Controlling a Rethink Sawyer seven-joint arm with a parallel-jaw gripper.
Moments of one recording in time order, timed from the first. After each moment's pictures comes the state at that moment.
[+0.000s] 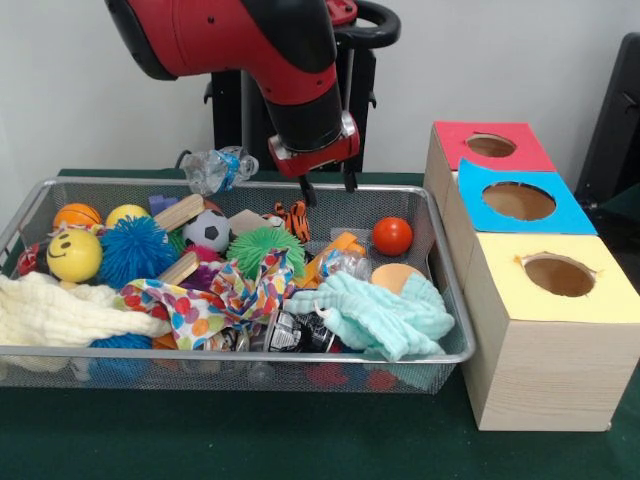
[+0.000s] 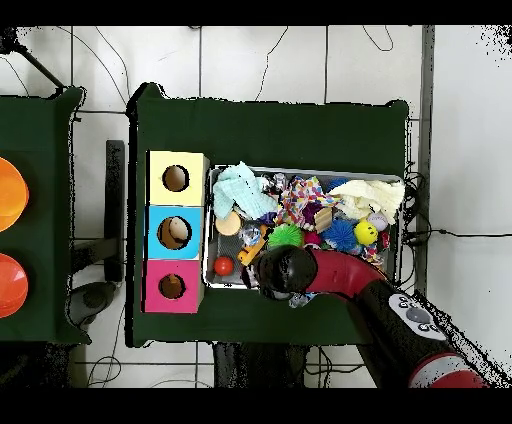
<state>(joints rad) -0.64 -0.55 0.35 1.93 -0.31 0.59 1.38</state>
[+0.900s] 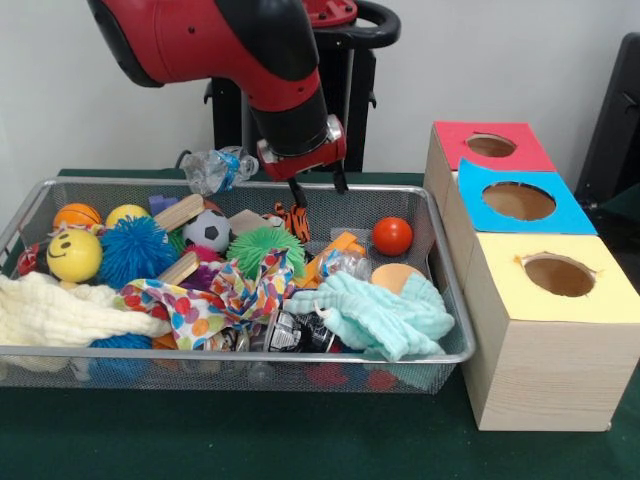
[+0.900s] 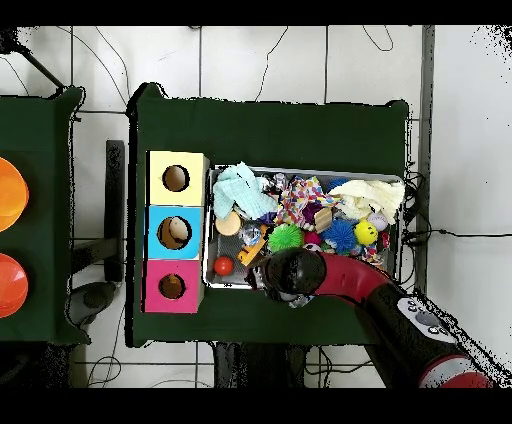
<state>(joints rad) -0.68 -0.52 0.35 1.93 -0.31 0.59 1.38</state>
